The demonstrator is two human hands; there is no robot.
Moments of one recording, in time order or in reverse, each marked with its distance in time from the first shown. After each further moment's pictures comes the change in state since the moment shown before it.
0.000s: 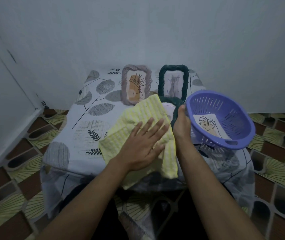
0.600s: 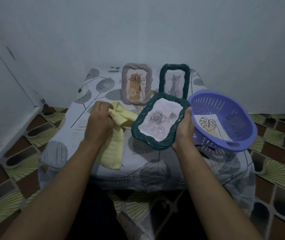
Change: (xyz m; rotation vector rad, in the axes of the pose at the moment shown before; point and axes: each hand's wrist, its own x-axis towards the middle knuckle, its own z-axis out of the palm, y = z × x) left_hand 0.000 -0.097 -0.042 -0.114 0.561 -0.476; right_hand 0.011 0.009 0.006 0.293 0.067 0.070
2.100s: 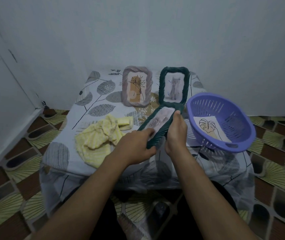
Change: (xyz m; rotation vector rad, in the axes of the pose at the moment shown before) left_hand -0.041 0.094 0.002 0.104 -0.660 0.139; right_hand -0.020 0.012 0.012 -0.186 0.025 -0.080
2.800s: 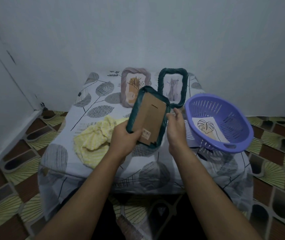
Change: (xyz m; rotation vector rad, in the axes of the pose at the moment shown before) left_hand 0.007 -0.014 0.009 -1.039 0.330 -0.428; right_hand 0.017 -0.006 -0.014 -0.247 -0.156 -0.075
